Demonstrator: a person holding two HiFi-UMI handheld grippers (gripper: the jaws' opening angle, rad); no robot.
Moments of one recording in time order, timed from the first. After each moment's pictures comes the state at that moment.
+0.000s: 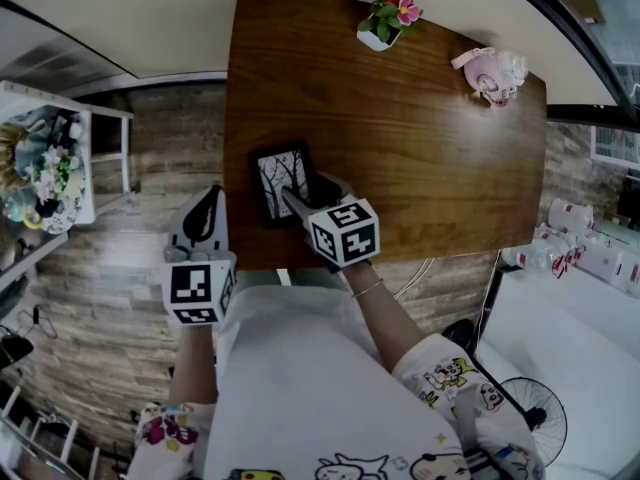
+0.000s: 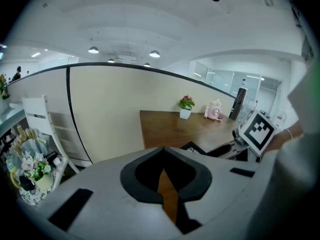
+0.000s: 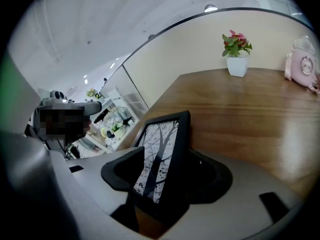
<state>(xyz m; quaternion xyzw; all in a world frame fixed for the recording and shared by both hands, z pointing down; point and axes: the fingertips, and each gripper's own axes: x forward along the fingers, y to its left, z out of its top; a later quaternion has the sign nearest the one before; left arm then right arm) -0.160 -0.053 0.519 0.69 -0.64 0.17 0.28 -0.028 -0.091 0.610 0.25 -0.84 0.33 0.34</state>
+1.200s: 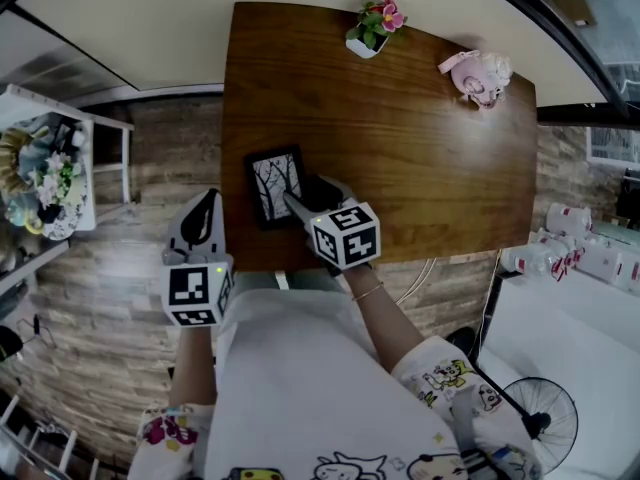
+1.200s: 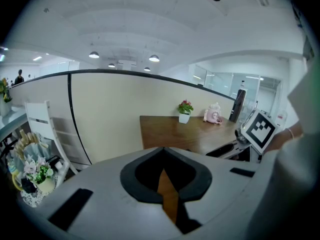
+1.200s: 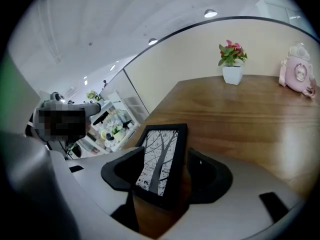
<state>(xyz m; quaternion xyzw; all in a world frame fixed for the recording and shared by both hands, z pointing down) -0.157 -0.051 0.501 0.70 -0.65 0.16 0.26 -0.016 -0.095 0.592 0.27 -0.85 0.31 0.33</state>
